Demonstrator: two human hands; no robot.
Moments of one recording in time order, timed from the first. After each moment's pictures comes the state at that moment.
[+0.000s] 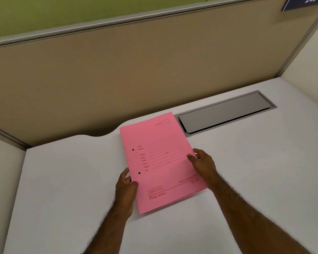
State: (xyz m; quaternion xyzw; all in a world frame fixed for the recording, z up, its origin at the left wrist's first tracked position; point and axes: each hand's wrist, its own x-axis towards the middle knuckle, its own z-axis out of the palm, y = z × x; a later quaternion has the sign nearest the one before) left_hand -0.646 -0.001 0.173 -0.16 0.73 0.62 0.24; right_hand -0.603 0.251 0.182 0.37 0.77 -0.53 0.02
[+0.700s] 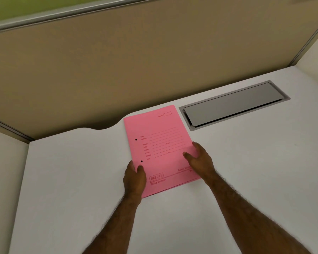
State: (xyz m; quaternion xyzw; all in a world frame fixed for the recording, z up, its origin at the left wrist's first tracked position) left_hand -0.666 0.022 0.153 -0.16 0.87 0.44 0.18; right_hand -0.619 0.232 0.163 0.33 0.81 -0.48 0.04
